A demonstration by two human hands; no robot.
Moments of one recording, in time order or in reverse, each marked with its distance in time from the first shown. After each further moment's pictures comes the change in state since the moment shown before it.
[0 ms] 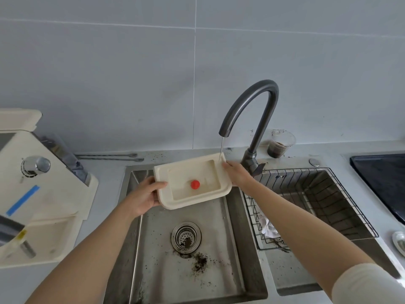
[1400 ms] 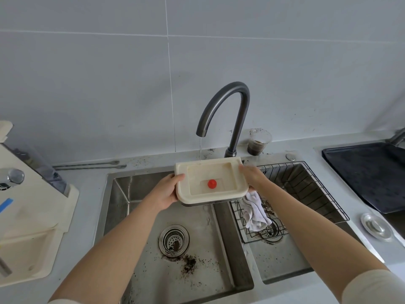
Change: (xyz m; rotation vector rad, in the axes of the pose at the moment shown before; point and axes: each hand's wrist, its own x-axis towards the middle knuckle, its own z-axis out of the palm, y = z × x) left_hand 0.017 -0.004 0.094 0.029 -0.040 -0.024; right_hand -0.022 0.037 -0.070 -0.001 0.204 0.162
